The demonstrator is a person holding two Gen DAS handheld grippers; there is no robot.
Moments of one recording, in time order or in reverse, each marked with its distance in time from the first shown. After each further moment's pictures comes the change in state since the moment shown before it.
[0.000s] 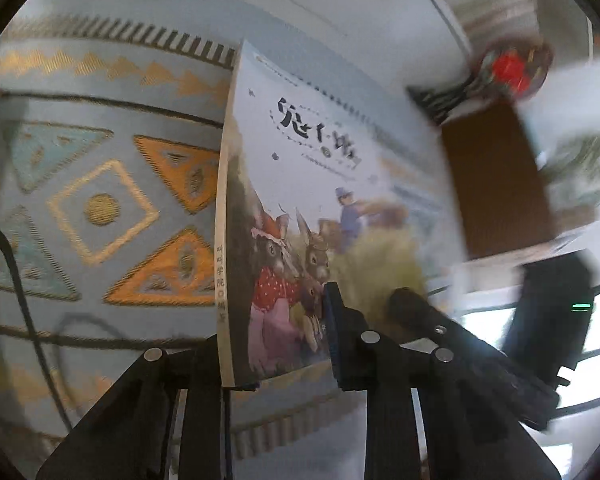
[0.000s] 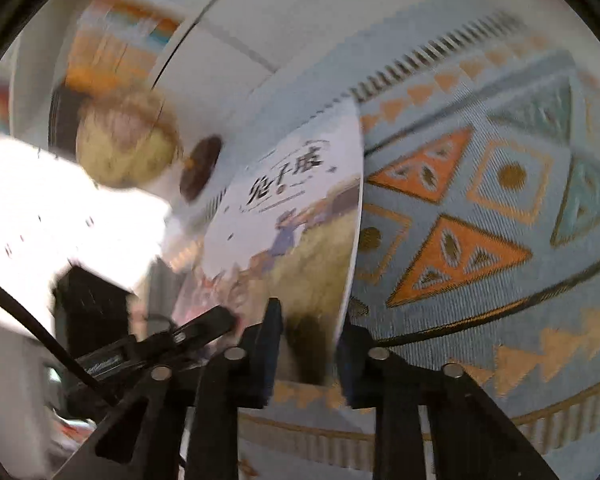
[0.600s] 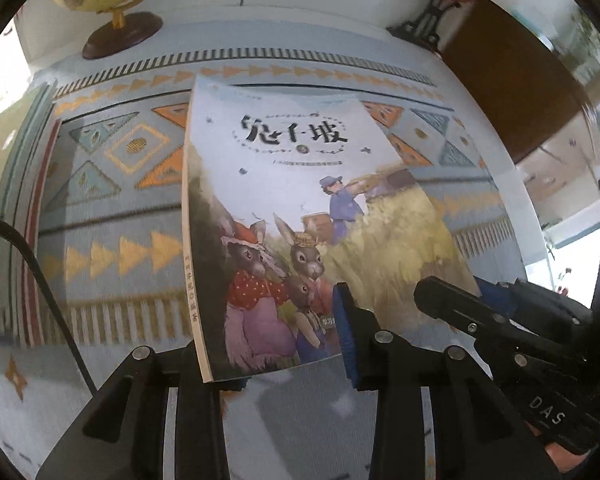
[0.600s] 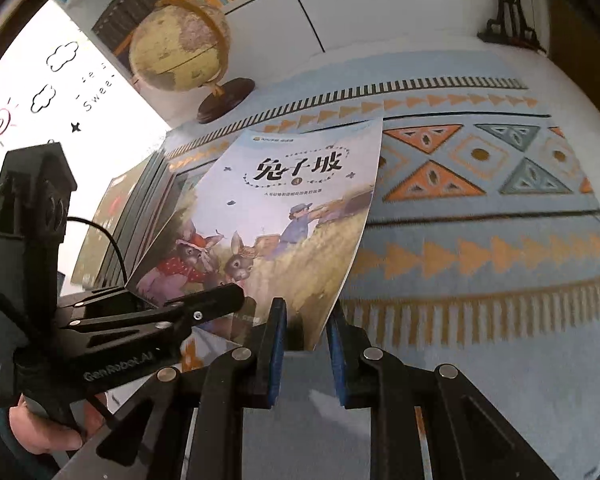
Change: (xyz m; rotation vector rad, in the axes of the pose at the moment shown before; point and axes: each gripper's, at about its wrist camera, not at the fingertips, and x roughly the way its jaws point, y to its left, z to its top) left arm -0.019 -0.074 -0.101 0.273 -0.034 0.319; right arm -0.045 0.026 -0.096 -0.218 -0.008 -0.117
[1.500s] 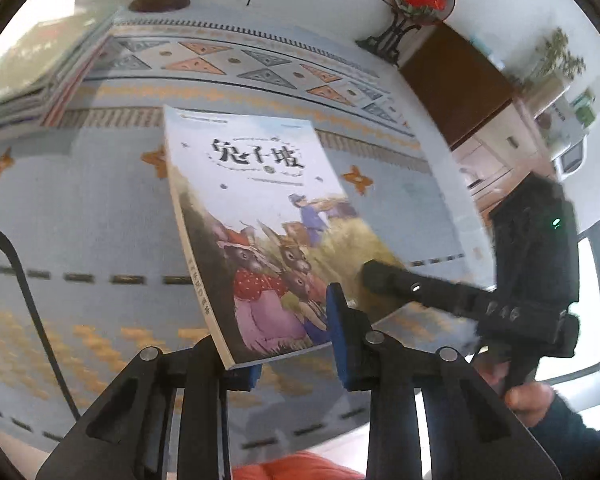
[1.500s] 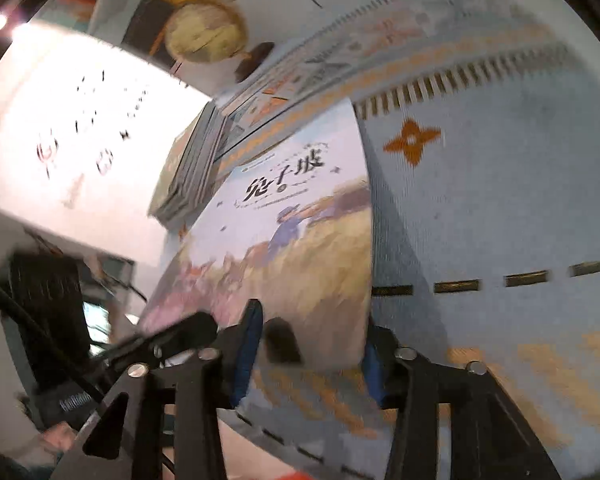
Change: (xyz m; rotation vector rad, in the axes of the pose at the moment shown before) left arm -0.063 -0.031 -0.155 -0.137 -0.098 -0.141; right arm -0.039 -0.051 -0.133 0.232 0.104 0.341
